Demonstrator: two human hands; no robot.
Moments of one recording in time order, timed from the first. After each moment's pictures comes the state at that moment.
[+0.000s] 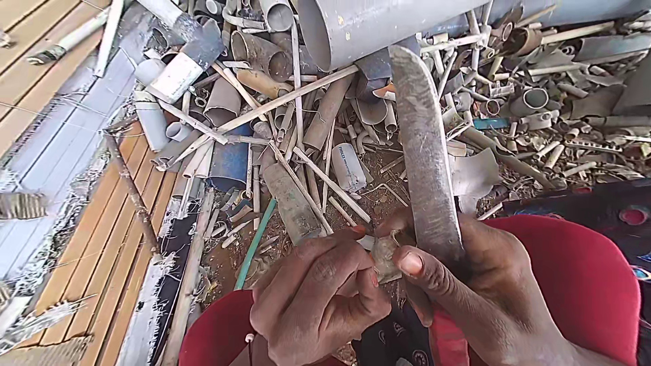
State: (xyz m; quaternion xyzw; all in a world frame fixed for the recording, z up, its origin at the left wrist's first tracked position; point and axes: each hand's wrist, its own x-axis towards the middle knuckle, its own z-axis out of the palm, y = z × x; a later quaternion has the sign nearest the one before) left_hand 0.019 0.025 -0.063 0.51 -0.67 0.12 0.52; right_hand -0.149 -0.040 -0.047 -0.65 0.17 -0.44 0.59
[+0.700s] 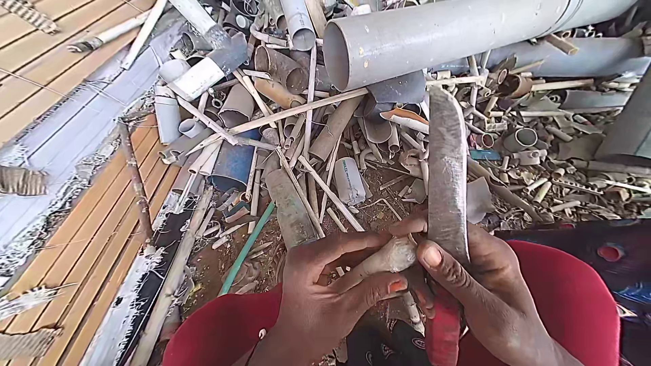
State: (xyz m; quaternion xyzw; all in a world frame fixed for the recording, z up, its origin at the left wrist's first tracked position) left_hand 0.018 0.031 -0.069 0.42 -0.58 -0.26 0.65; right_hand -0.151 -0.049 -0.050 -0.64 0.11 -0.44 0.62
